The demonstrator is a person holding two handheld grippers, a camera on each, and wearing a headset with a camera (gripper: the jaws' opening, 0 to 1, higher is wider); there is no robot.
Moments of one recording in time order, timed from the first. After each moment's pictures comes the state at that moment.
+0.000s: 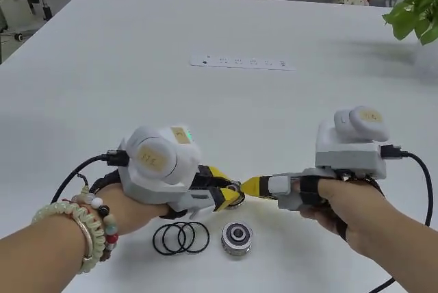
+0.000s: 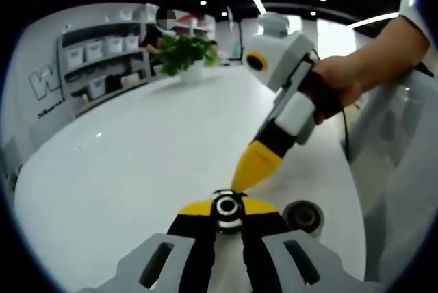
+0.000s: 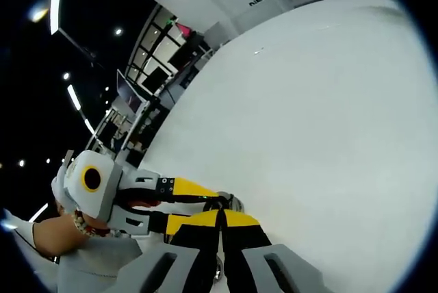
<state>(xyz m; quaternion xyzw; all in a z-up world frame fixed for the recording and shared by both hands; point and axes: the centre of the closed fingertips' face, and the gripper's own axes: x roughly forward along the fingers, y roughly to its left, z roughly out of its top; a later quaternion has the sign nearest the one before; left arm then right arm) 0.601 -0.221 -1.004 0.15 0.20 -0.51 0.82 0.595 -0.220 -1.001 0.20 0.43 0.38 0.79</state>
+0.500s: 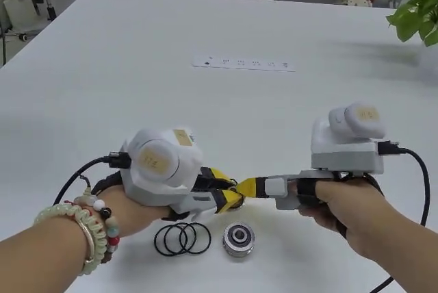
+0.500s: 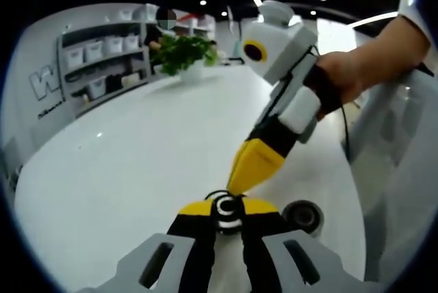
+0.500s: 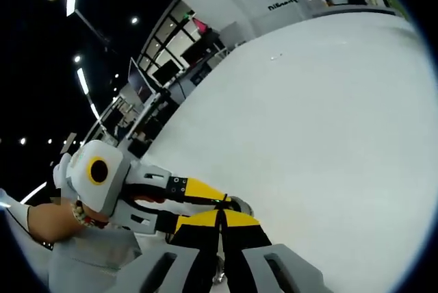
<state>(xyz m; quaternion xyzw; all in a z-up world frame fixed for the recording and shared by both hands) 0.601 -0.221 -1.004 0.16 0.21 -0.50 0.82 0.593 -0.212 -0.992 0.16 0.41 0.41 0.80</state>
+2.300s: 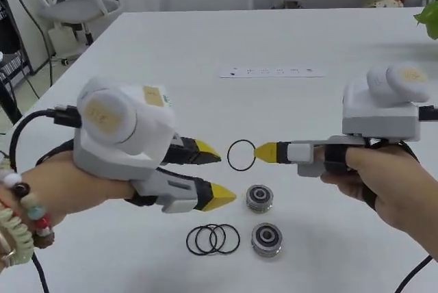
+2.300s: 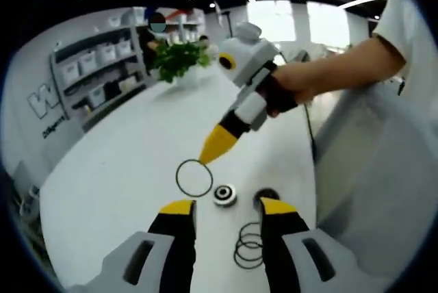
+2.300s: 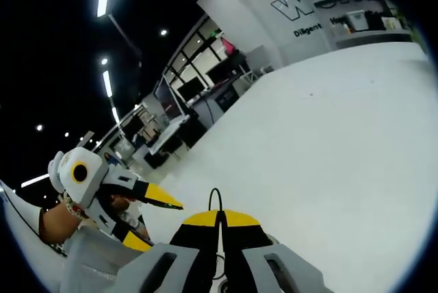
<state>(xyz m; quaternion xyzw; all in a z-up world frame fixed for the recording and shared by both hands) 0.548 -0.164 -0.916 0.22 0.21 -0.50 0.81 0.598 -0.194 -0.919 0.17 0.32 0.46 0.81</state>
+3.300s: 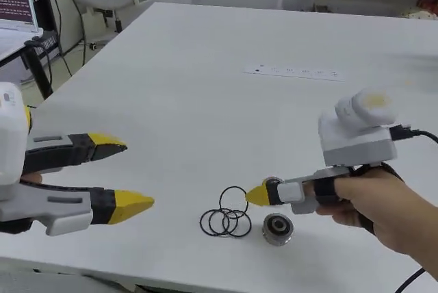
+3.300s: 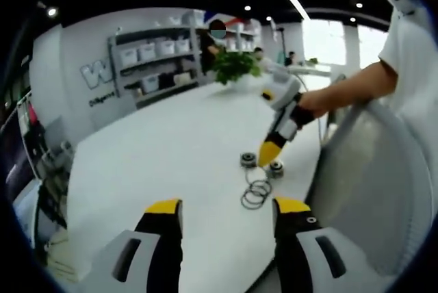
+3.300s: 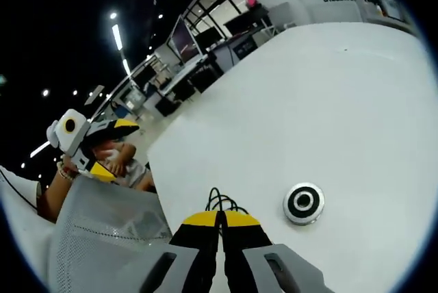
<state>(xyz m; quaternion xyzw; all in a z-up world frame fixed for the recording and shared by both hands) 0.490 -0.049 -0.903 0.14 0.20 -0.36 0.90 0.533 -0.163 -0.985 0.06 0.43 0.53 0.73</state>
